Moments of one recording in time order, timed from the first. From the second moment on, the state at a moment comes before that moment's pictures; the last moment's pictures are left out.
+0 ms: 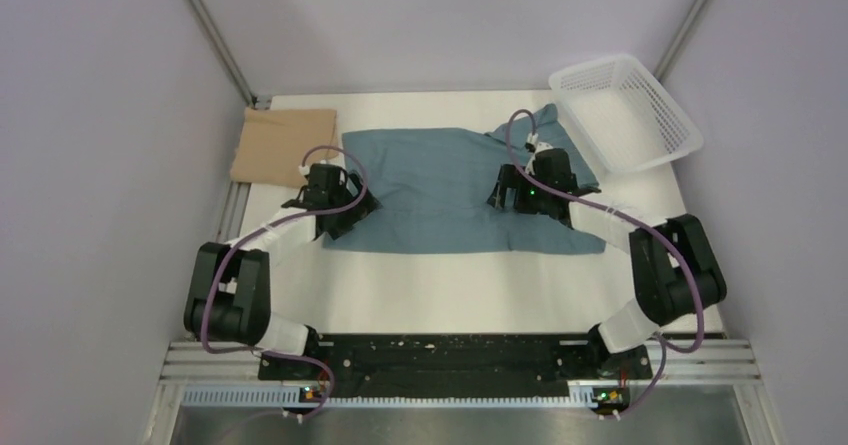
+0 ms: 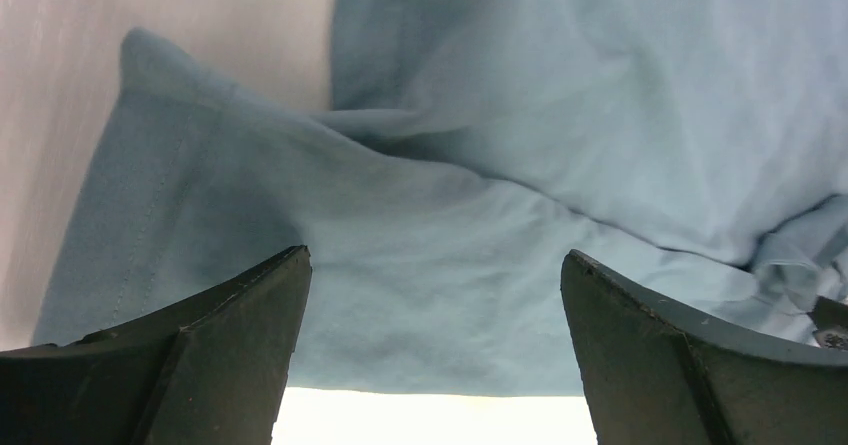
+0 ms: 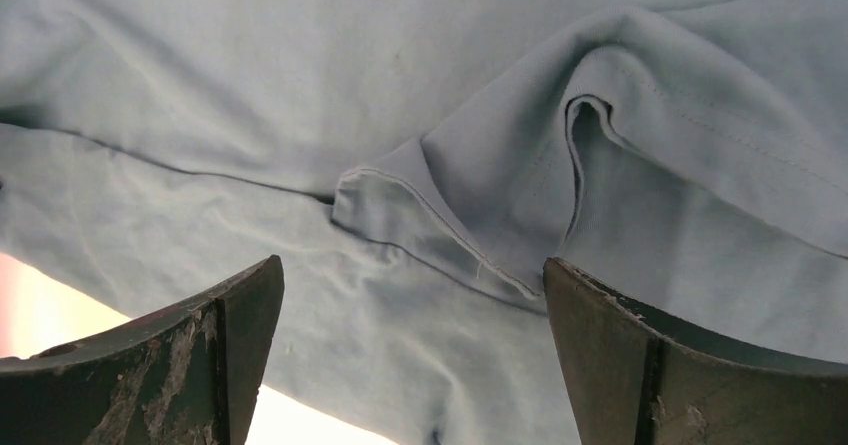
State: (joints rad) left arm -0.19 1.44 0.77 -0.17 0.06 -0.79; right arm 0.33 1.53 0.83 -0.04 -0.18 0.41
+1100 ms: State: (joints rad) left arm -0.21 1.49 0.80 -0.14 0.07 -0.79; right arm 0.36 1.65 0.98 0.12 -0.02 0.44
